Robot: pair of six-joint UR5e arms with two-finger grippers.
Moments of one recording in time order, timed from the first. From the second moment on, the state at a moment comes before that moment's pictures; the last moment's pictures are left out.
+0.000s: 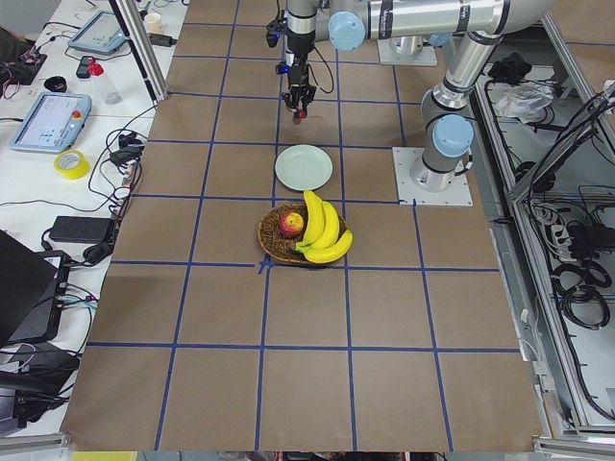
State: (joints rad) left arm -1.59 -1.51 -1.76 -1.40 1.58 0.13; right arm 2.09 -1.03 1.66 -2.33 -1.23 1.52
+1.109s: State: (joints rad) left arm -1.60 -1.51 -1.77 -1.41 1.58 0.12; right arm 2.11 -0.97 1.65 -2.31 -1.23 1.55
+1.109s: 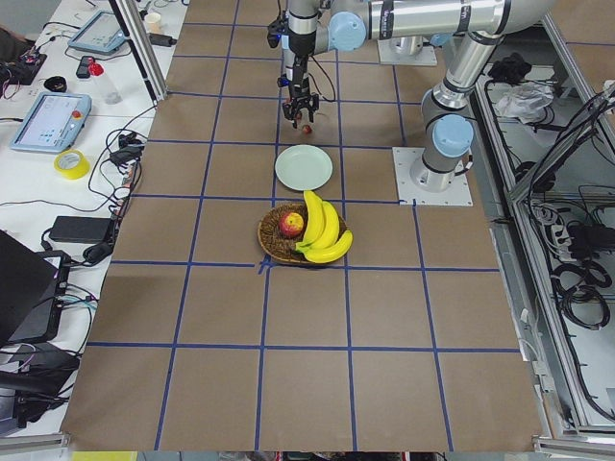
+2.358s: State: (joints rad) left arm -1.59 -1.57 -1.81 -1.38 1.58 -0.06; right arm 1.73 -1.41 1.63 -1.66 -1.51 0.65
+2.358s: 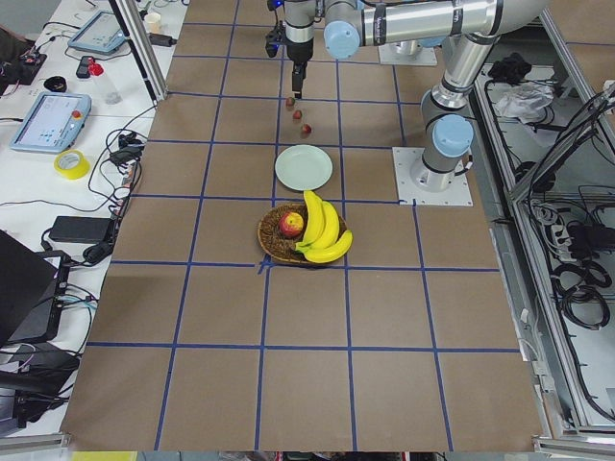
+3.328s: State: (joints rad) left arm -1.68 -1.77 -1.99 -1.08 1.57 -0.68; right arm 1.68 -1.59 1.46 -1.48 -1.57 0.18
